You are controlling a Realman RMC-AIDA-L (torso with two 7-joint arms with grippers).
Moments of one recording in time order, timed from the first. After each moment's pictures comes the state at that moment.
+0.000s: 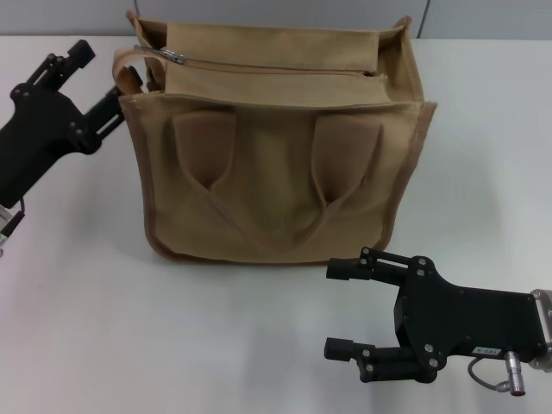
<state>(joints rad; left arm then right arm) -0.45 -2.07 0.11 0.22 1.79 1.63 -0.70 0.47 2.09 -0.85 -0.21 -1.82 -1.82 0.77</state>
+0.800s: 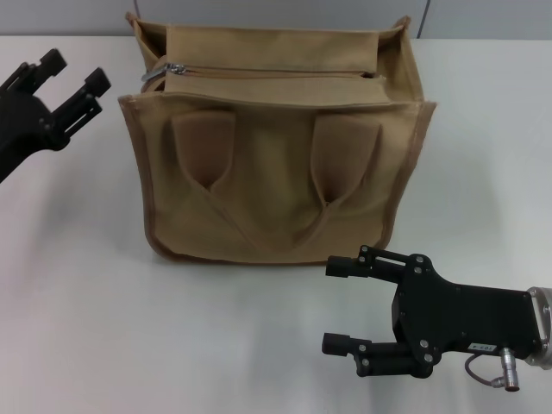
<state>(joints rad) -0.43 -2.06 0.13 0.34 1.79 1.56 -0.88 0.48 2.09 -0.85 -0.21 -1.82 -1.79 0.77</state>
